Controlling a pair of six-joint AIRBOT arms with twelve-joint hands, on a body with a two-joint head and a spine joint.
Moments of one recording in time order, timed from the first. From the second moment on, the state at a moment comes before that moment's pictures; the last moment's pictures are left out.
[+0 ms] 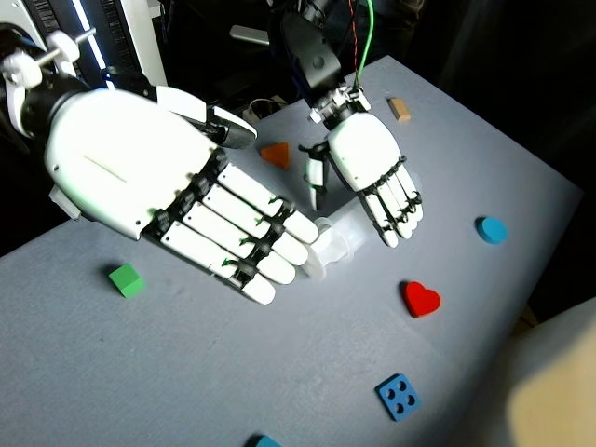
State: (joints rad) left arm 0.65 -1.20 0.82 -1.49 -1.14 2.25; right arm -0.43 -0.82 0.46 -1.77 -0.75 0.92
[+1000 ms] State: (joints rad) left arm 0.71 -1.24 0.92 -1.46 -1.07 2.18; right arm -0.51 -0.87 0.48 -1.83 -0.79 0.99
